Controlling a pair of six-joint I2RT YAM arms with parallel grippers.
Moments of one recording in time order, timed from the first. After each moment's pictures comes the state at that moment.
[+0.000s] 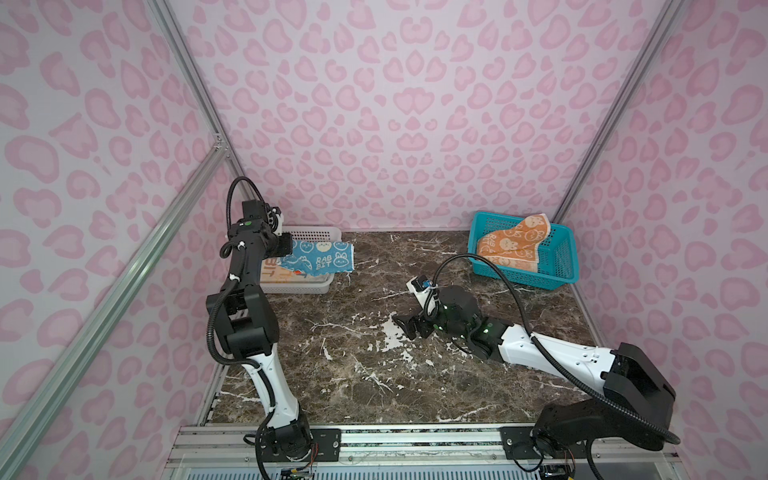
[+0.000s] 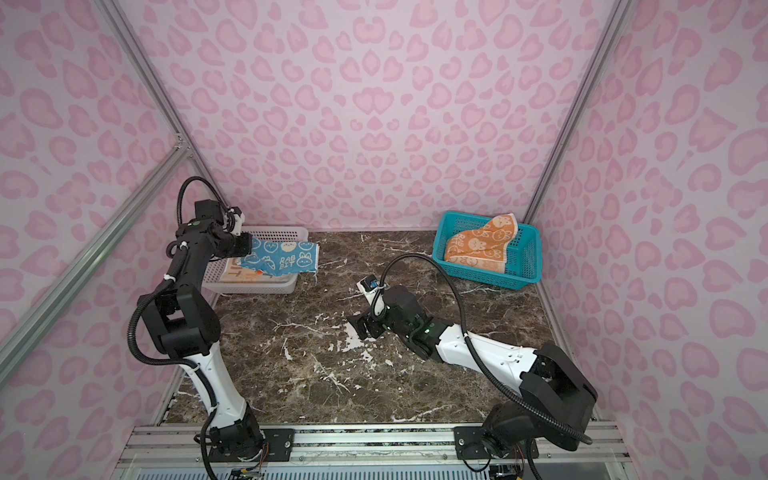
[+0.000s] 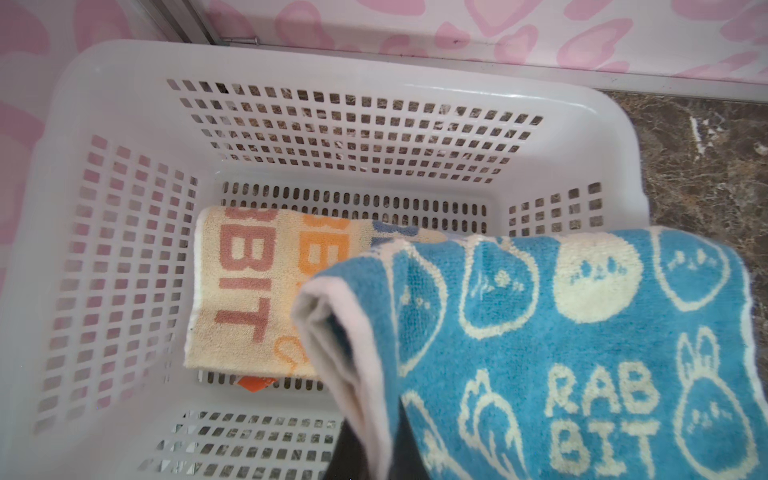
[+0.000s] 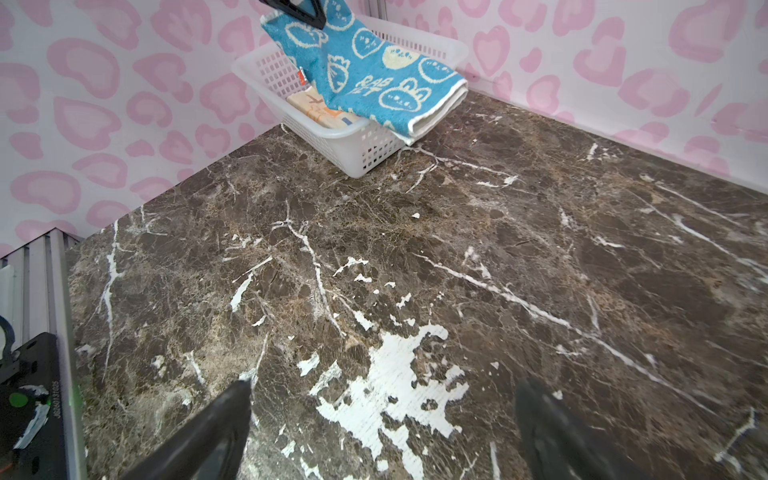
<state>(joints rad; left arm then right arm) 0.24 2.06 1.94 -0.88 0.15 0.15 0.85 1.43 0.87 0.09 -0.06 0.13</state>
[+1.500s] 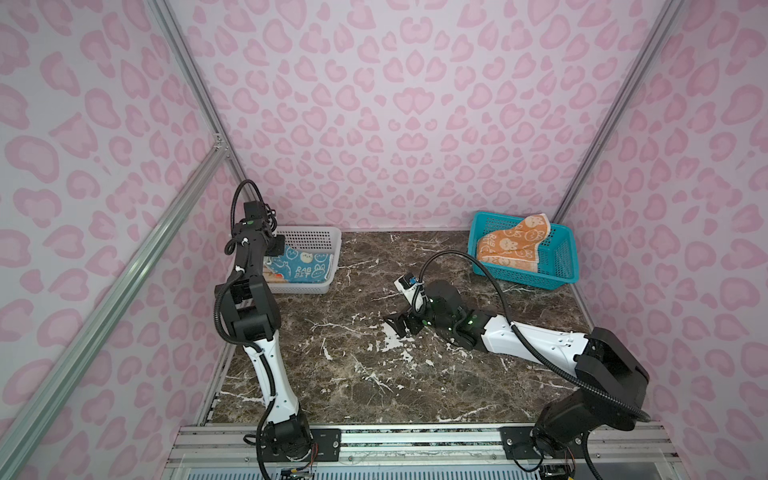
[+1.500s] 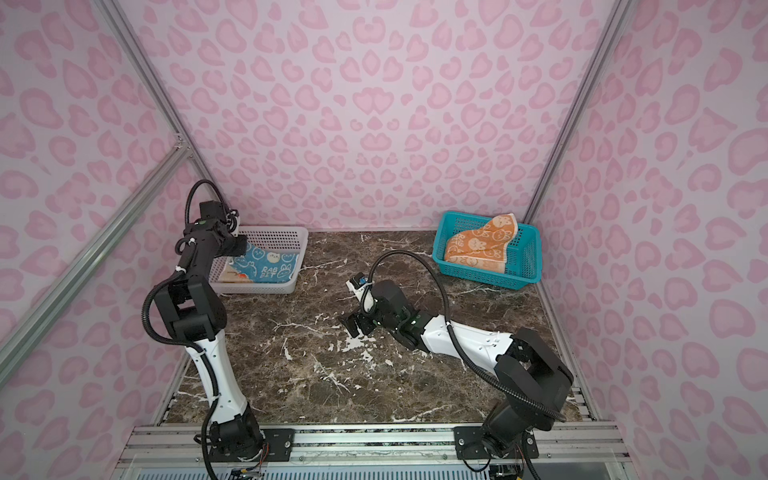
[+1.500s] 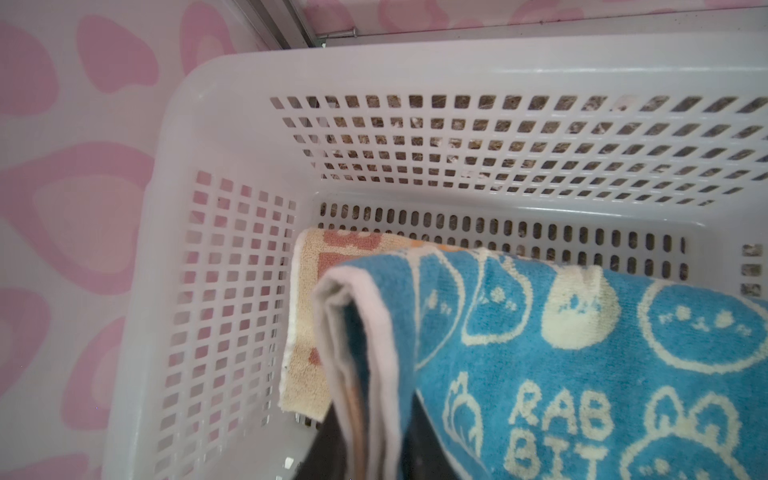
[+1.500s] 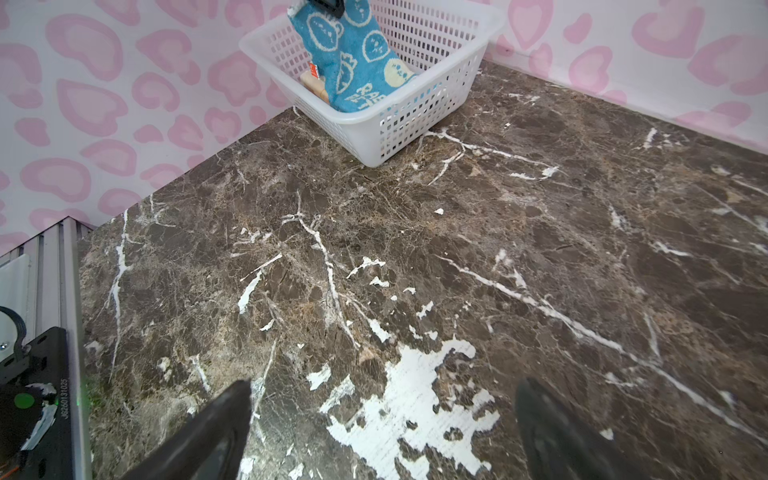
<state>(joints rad) 0.26 2.26 2.12 -0.85 -0.08 0.25 0.85 1.57 0.97 0.09 -0.11 0.14</state>
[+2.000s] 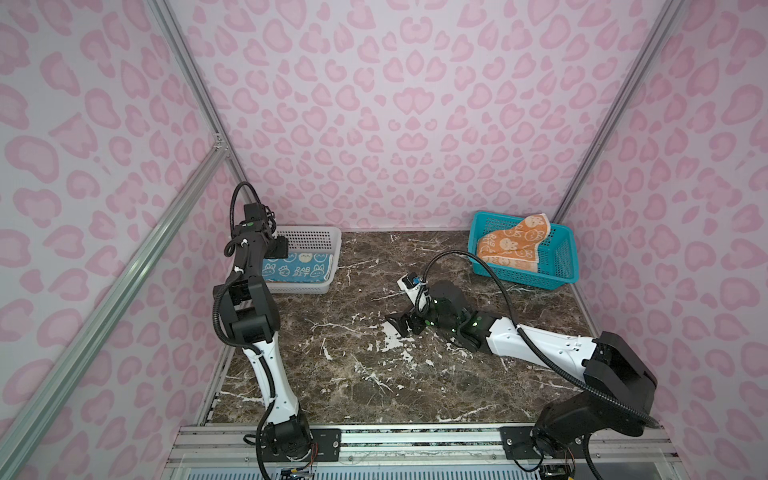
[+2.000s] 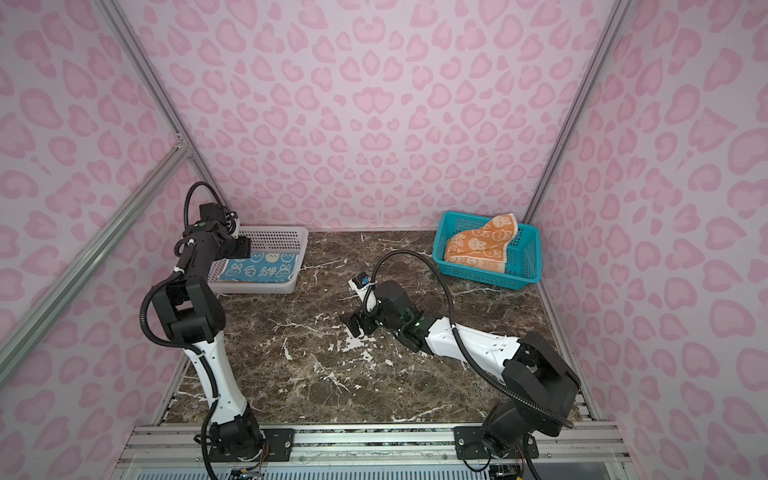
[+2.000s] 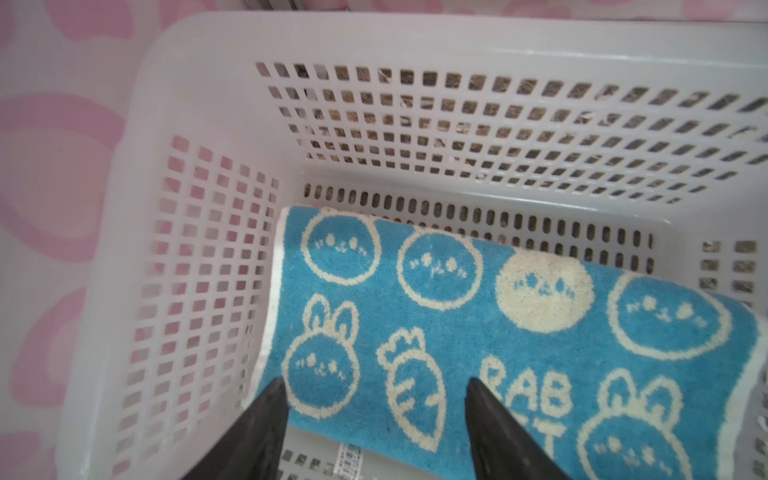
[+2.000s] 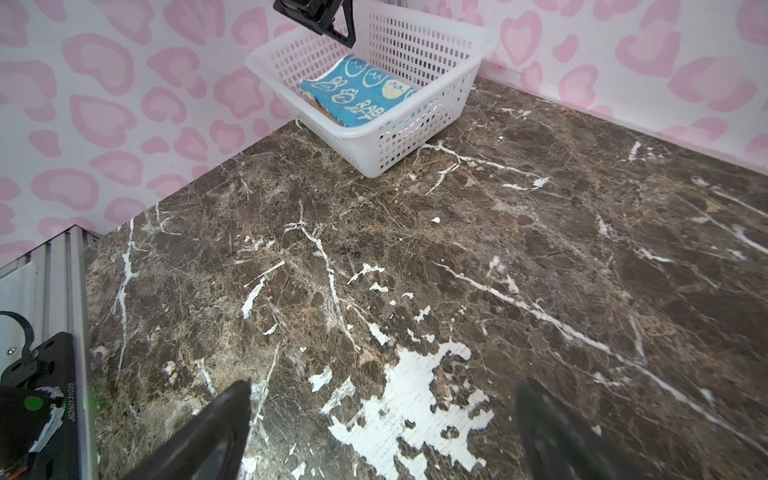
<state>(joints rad) 0.26 2.21 2.04 -0.85 -0.03 0.17 0.85 1.52 0.94 0.10 -0.10 0.14</state>
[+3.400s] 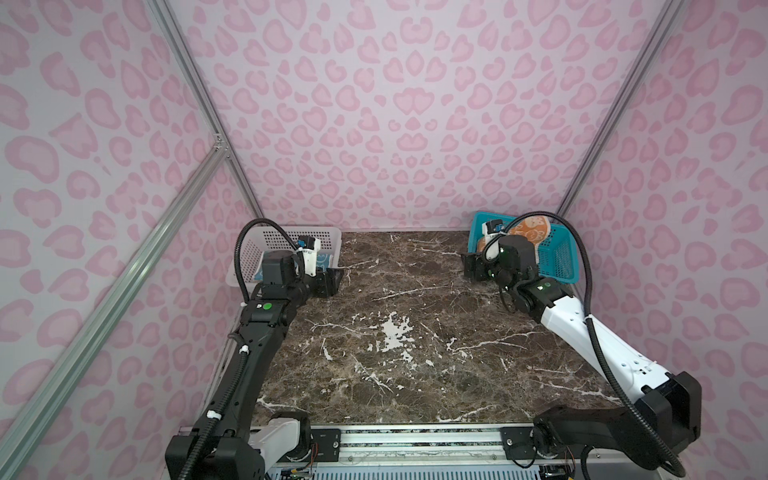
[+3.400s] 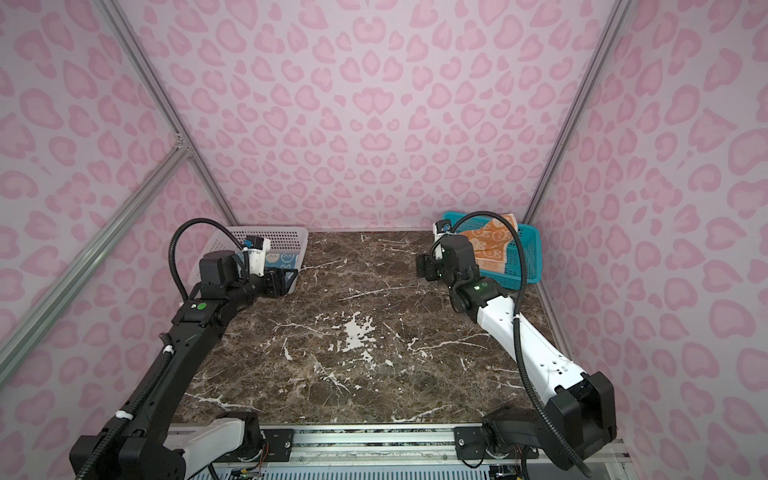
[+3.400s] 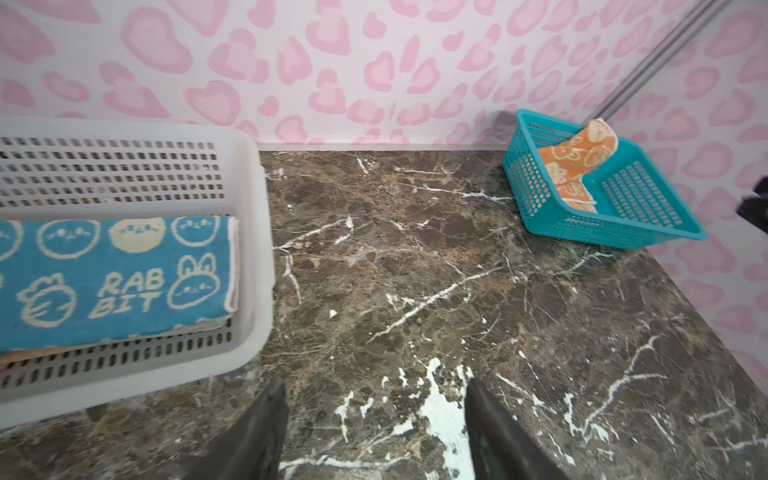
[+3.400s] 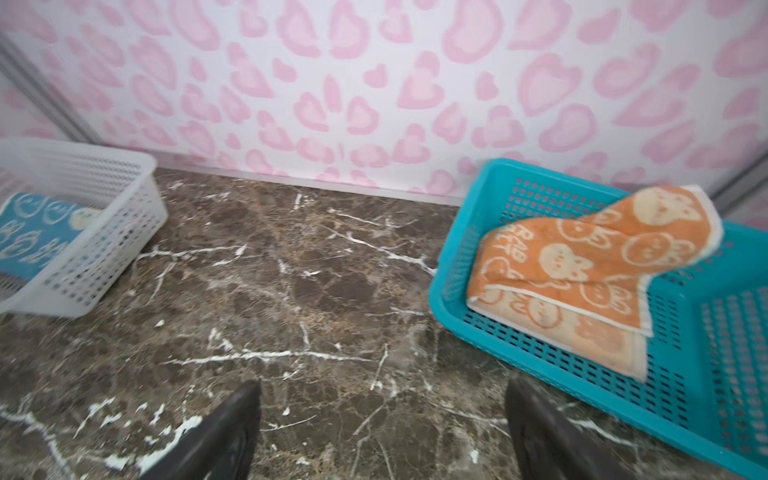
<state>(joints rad) -0.07 1.11 0.98 -0.40 0.37 -0.10 0.37 1.35 1.17 -0.32 0.18 0.16</state>
